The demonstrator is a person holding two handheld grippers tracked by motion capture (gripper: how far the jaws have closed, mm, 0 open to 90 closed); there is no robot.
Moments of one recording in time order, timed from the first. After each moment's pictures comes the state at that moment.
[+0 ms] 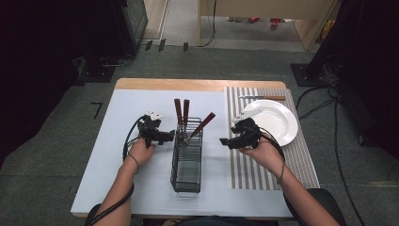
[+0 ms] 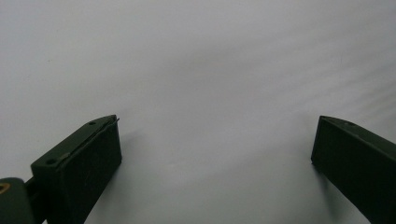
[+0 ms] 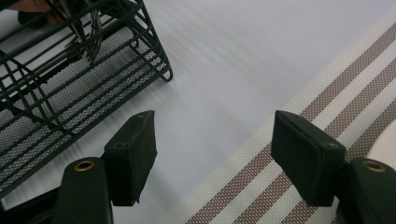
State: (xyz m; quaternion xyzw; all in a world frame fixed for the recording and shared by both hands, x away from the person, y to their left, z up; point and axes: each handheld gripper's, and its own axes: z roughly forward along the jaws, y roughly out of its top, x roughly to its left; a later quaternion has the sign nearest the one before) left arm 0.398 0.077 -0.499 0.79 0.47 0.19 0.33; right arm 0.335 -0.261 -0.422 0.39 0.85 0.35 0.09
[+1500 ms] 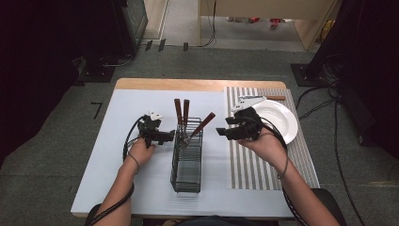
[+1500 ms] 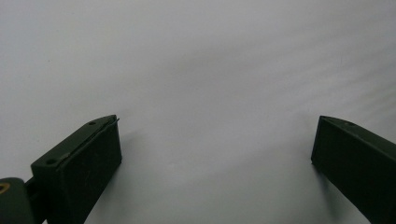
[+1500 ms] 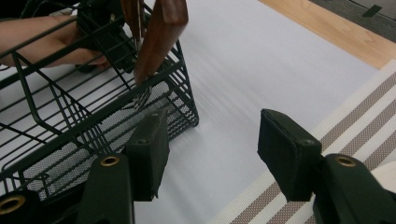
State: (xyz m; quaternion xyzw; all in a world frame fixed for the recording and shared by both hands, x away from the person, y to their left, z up) left arm 0.398 0.077 -0.499 0.79 0.47 0.19 0.33; right arm 0.329 -0.248 -0.361 0.36 0.84 0.39 0.10
